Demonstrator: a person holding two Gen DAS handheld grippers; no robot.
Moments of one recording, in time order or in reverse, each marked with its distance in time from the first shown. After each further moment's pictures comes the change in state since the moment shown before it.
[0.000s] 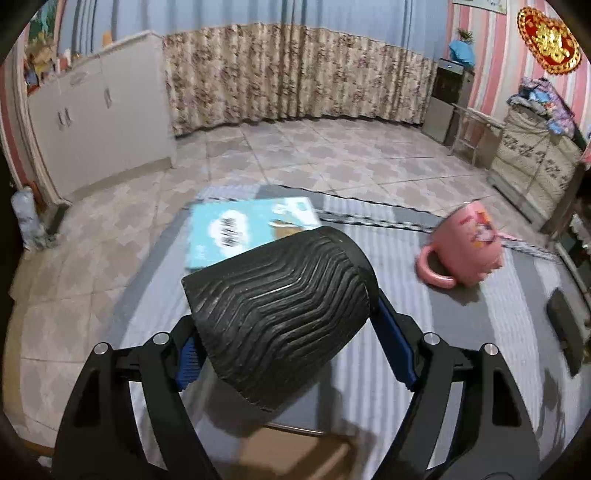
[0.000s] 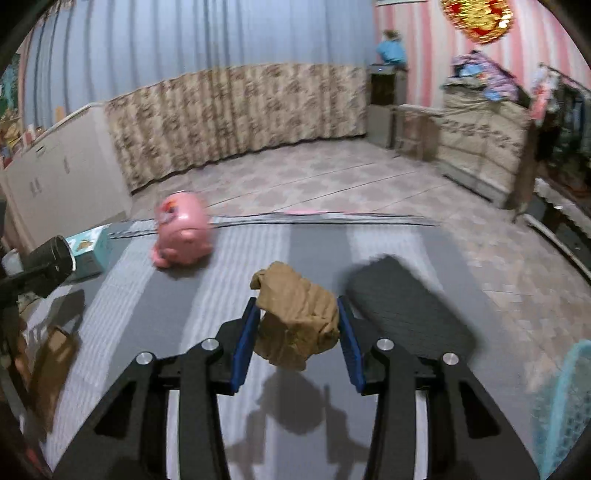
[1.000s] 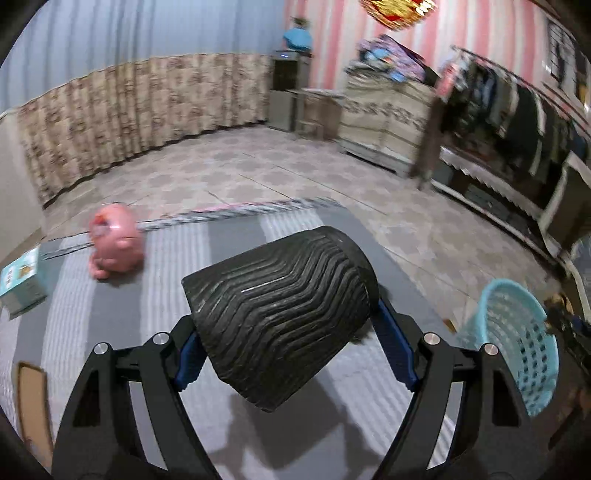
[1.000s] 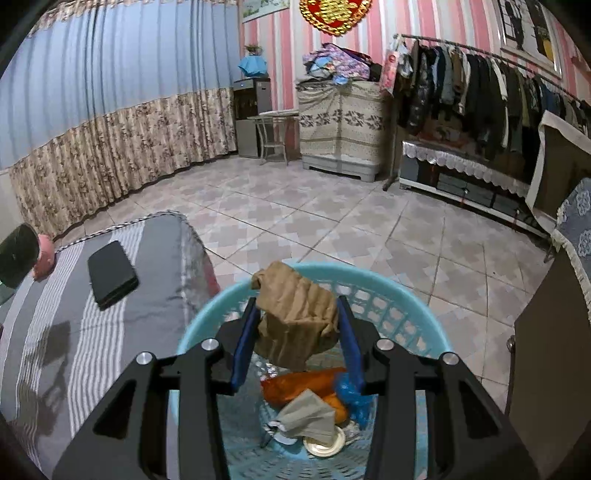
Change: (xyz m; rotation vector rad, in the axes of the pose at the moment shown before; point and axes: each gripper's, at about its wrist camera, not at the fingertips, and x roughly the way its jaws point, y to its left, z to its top) left arm -0.120 -0.305 -0.102 0.381 -0.045 -0.421; right arm -0.128 -0.289 -0.089 0.253 -0.051 -0.317
